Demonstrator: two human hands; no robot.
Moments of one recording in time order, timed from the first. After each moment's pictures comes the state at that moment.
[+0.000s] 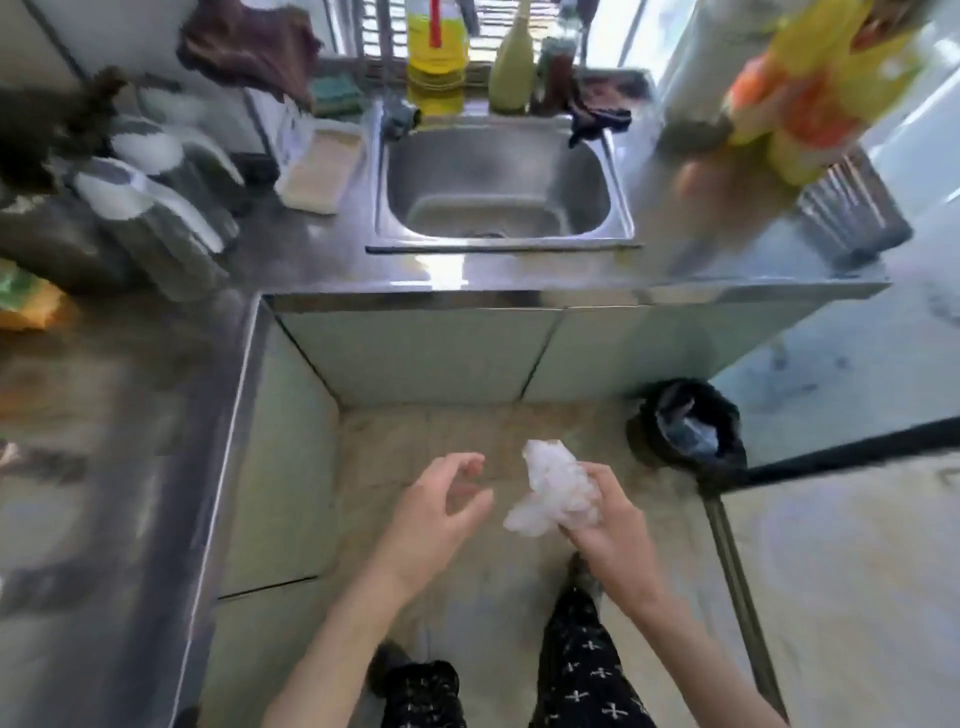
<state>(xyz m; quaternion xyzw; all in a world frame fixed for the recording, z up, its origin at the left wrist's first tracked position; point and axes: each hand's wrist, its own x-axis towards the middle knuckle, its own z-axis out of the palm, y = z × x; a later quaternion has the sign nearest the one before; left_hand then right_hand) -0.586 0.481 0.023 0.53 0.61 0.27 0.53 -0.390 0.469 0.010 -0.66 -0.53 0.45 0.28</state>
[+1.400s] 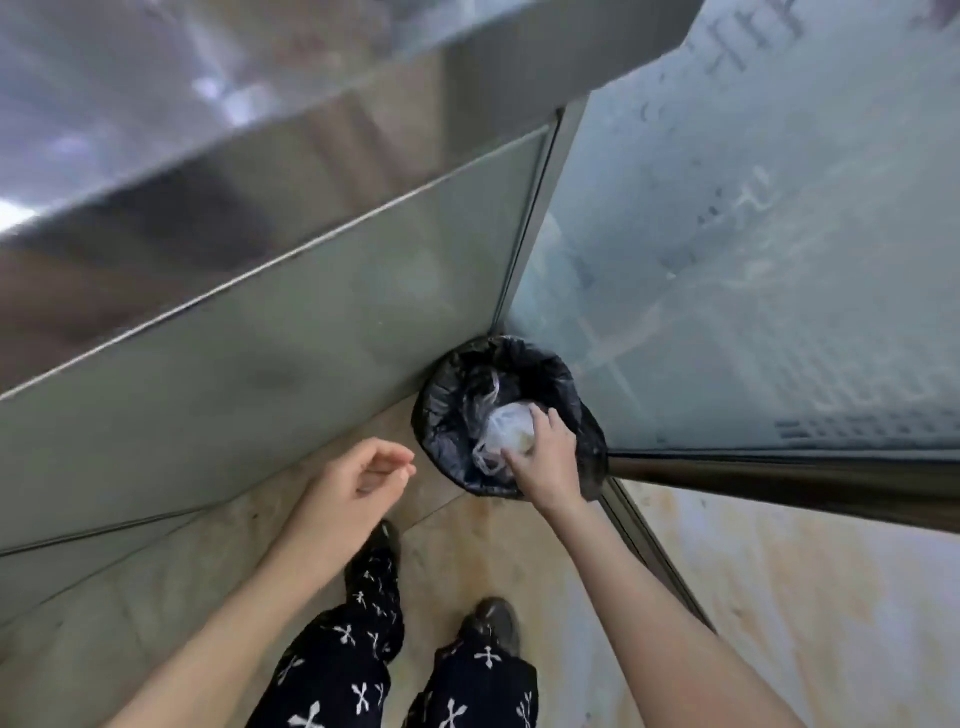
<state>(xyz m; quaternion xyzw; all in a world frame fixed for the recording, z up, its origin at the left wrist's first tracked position) -0.068 0.802 -0.360 0.62 0.54 0.04 0.57 0.132 0.734 -0.497 -0.86 -0.34 0.37 0.11</state>
